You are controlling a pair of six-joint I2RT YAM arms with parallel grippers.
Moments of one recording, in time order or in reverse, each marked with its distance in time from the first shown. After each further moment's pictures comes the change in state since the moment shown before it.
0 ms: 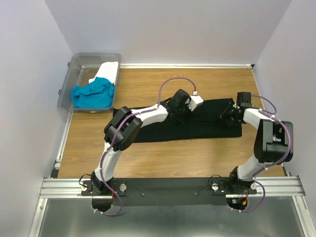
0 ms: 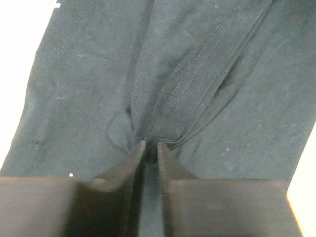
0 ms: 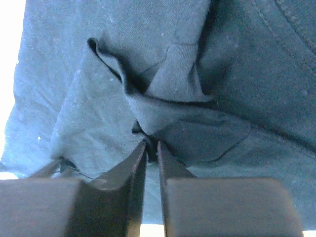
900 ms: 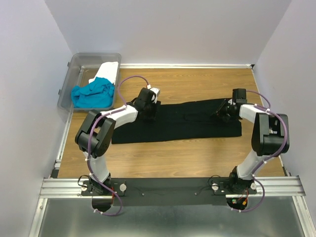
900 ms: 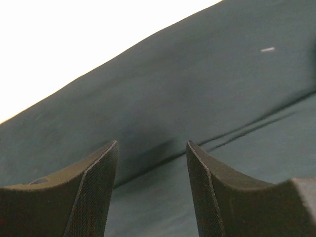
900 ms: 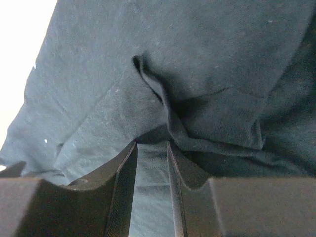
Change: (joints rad) left arm 0.258 -0.327 -0.423 0.021 -0.188 -0.341; right arm 0.050 0.079 0.061 0.046 -0.014 -0.041
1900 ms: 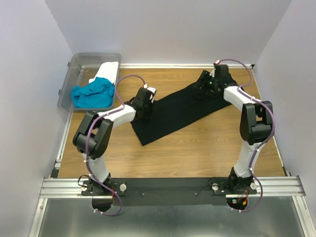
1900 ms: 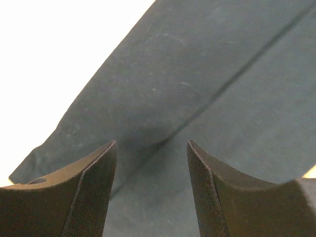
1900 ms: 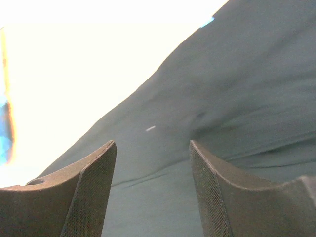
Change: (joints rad) left arm 0.042 -0.070 -0.033 -0.056 -0.084 0.009; right arm 0.183 0.248 0.491 0.117 0.071 -0.139
